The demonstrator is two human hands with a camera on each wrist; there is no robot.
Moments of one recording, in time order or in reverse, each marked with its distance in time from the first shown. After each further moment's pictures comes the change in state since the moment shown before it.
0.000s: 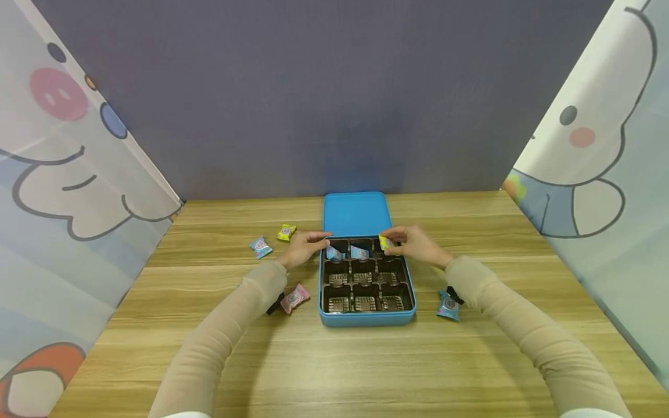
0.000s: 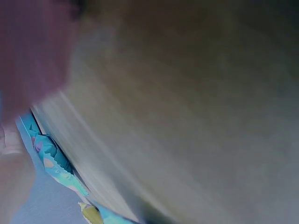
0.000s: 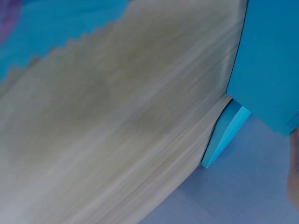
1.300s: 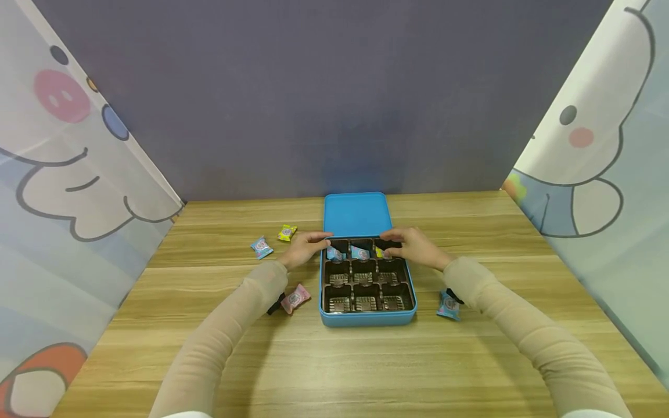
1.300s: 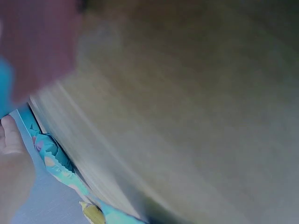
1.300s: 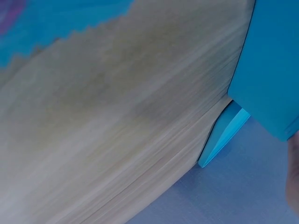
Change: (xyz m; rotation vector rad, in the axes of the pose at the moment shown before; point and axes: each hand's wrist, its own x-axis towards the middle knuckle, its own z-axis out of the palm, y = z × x) left_hand -0.005 0.010 0.002 -0.012 -0.007 -0.033; right_hand -0.004 -0.003 0.002 -0.189 0.005 -0.093
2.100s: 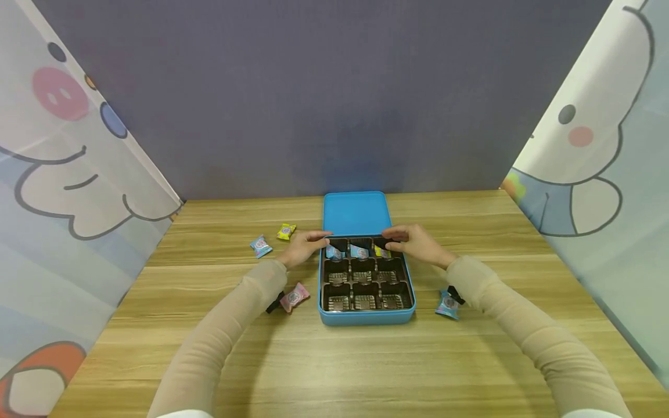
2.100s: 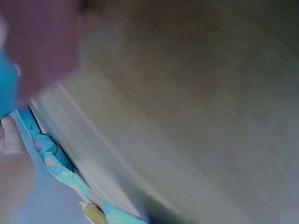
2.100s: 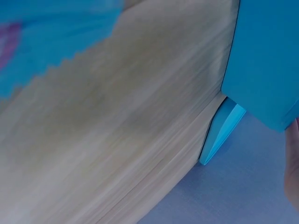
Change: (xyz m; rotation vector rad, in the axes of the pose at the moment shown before) left_hand 0.000 -0.001 0.000 -0.001 -0.002 -0.003; right_hand -0.003 0.002 -0.005 0.168 0.007 0.067
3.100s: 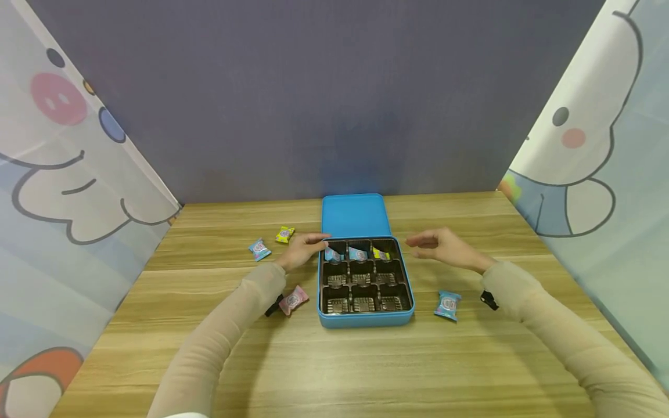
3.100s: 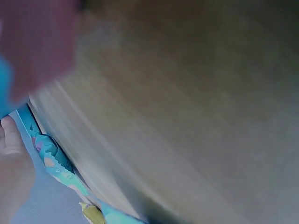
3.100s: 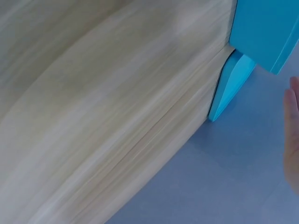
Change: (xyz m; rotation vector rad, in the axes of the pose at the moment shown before) left_hand 0.001 -0.002 0.000 0.013 -0.008 -0.019; right_hand -0.041 0.011 -0.042 0.074 -0.091 -0.014
